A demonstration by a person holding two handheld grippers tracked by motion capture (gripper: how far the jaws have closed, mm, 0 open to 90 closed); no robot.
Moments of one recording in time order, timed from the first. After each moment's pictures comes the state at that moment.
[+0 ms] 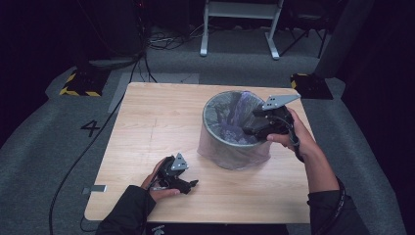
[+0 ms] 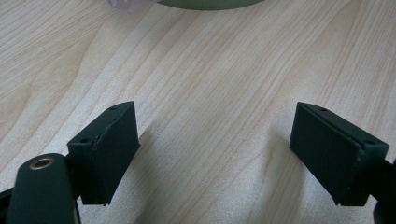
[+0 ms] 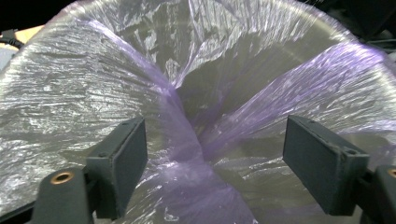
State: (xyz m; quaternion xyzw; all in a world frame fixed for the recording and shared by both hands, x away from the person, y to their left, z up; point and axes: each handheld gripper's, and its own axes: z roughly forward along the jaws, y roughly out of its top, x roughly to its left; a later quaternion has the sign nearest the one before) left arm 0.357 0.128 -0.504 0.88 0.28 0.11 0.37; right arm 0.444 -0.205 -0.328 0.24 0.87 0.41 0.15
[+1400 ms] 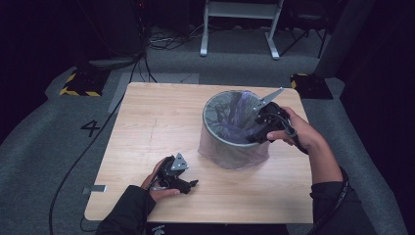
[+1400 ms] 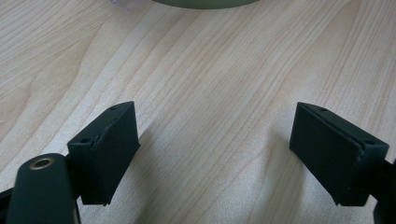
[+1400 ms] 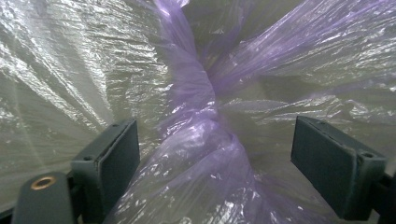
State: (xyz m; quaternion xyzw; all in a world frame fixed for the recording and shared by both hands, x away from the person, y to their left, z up) left arm 0.357 0.128 -0.504 0.88 0.28 0.11 0.37; right arm 0.463 -0.197 -0.332 0.24 0.93 0.26 0.07
